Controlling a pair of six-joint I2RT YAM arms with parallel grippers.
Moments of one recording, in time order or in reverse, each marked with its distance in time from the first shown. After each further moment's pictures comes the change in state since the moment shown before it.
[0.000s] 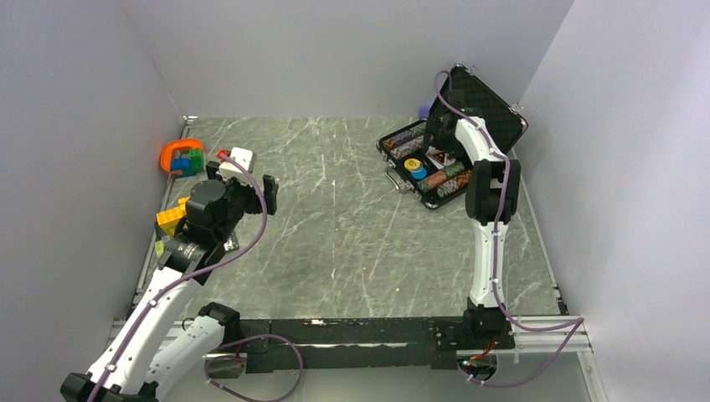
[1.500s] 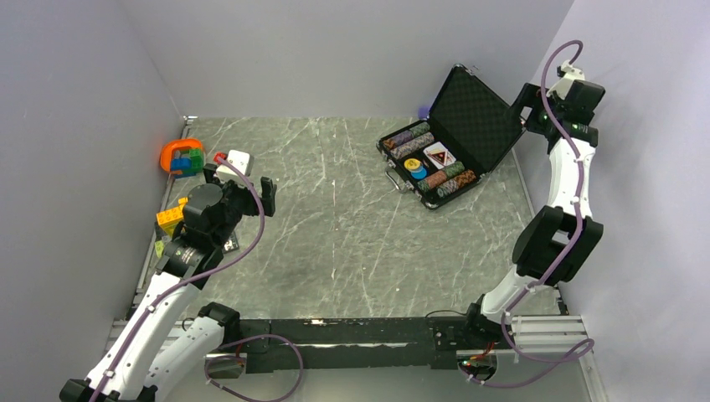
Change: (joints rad) left arm 0.000 -0.033 -0.017 0.006 -0.006 0.000; right arm -0.450 -0.689 -0.451 0.356 -0.405 -0.206
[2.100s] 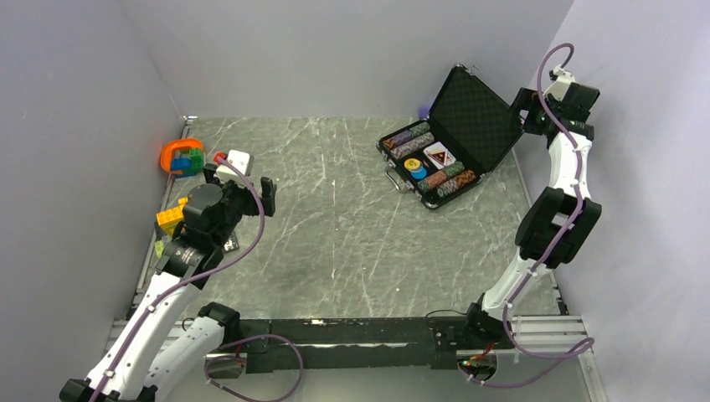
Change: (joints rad) left arm 0.000 0.000 0.000 0.000 0.000 0.000; right arm -0.019 0.165 0.065 0.031 -0.105 -0.069
